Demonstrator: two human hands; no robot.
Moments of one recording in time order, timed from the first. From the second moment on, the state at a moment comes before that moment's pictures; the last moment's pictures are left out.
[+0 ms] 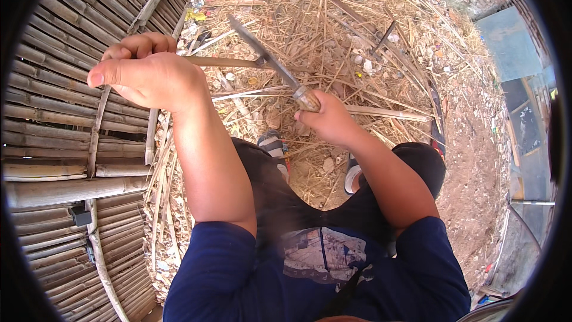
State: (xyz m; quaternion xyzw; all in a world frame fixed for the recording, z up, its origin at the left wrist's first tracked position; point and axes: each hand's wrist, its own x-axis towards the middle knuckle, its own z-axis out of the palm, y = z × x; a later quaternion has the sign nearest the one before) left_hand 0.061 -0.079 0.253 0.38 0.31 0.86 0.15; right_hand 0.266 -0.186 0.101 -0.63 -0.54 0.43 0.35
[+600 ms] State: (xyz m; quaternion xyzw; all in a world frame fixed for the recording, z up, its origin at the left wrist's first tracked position) left_hand 0.056 -0.072 0.252 0.33 0.31 0.88 0.16; right_hand 0.266 -0.188 0.089 -0.62 -0.56 0.42 0.36
